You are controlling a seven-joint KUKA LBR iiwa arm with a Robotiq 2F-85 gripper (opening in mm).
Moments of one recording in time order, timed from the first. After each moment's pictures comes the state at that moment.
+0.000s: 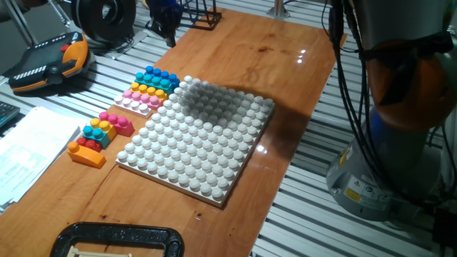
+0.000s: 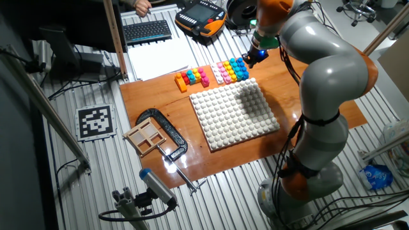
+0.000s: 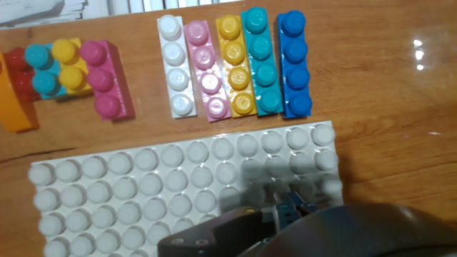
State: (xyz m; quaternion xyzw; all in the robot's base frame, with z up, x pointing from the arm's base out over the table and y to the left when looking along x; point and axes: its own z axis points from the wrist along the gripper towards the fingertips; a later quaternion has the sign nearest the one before) arm 0.577 -0.045 0.248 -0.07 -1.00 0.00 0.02
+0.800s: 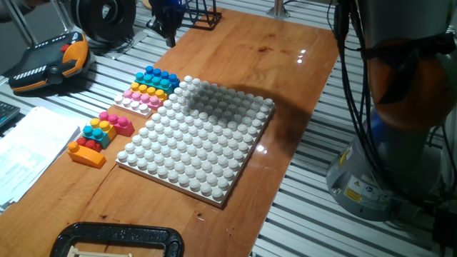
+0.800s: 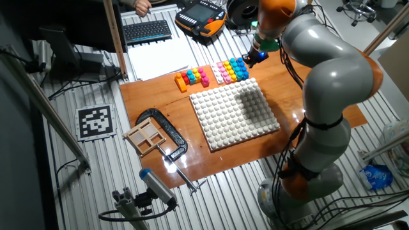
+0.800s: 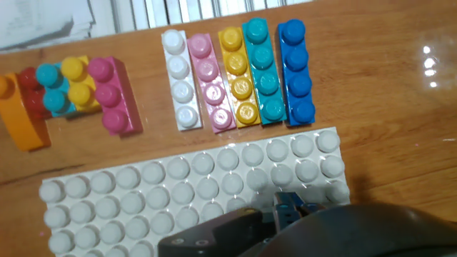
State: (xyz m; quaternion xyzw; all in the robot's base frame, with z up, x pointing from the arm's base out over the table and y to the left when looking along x) arm 0.578 -0.046 0.247 -0.07 -1.00 0.00 -0.02
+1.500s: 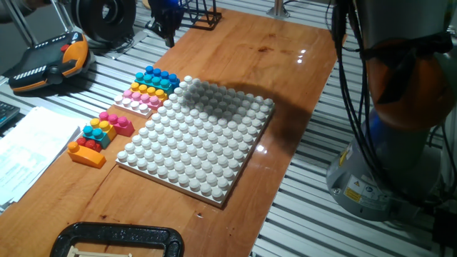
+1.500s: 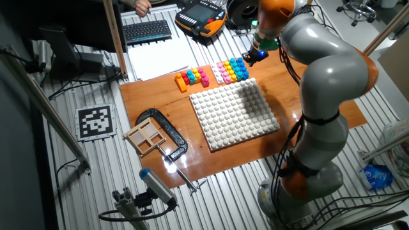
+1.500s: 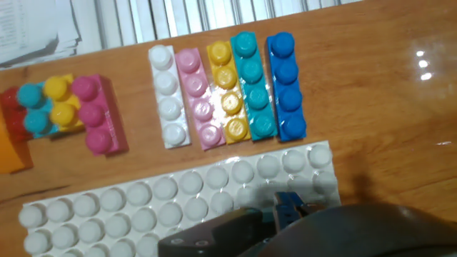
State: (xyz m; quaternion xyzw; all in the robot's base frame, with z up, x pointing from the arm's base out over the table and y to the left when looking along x) arm 0.609 -0.065 0.220 -0.07 -1.00 0.00 -0.01
